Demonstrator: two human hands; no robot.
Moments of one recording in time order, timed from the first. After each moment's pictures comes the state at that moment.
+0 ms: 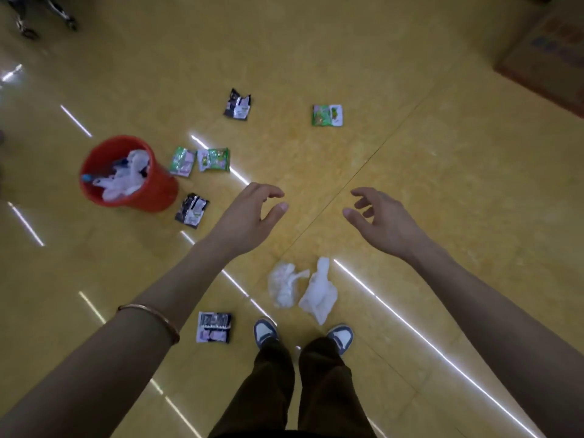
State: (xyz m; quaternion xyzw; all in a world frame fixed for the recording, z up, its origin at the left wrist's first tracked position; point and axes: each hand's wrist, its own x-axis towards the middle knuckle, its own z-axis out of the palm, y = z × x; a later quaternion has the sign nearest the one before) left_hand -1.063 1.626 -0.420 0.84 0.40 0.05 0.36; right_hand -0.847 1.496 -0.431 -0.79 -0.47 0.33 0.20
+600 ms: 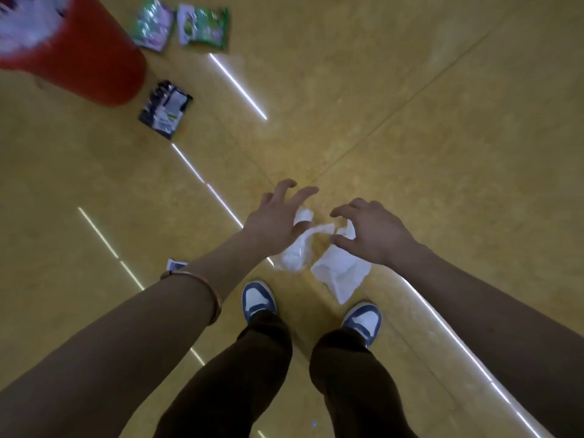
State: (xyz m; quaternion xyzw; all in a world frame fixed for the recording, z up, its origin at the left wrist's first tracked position) left_hand -1.111 1.585 -0.835 0.82 0.43 -0.16 0.34; right_hand -0.934 1.505 -0.824 -0.69 -0.60 0.40 -0.08
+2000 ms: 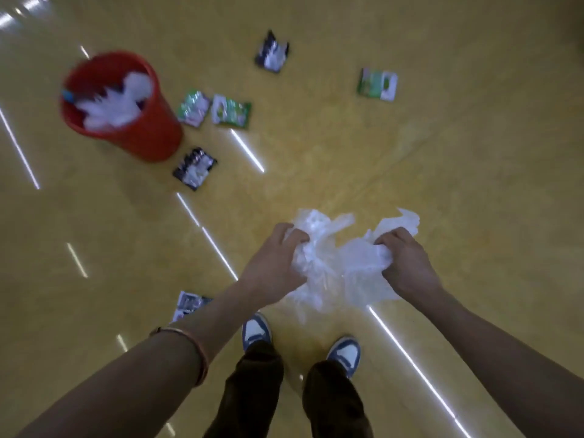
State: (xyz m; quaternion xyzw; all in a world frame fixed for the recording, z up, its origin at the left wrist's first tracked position) left_hand -1.129 1.564 -0.655 0.80 0.43 -0.03 0.41; right_hand -0.901 1.480 -0.668 -0.80 -0.52 0.29 0.08
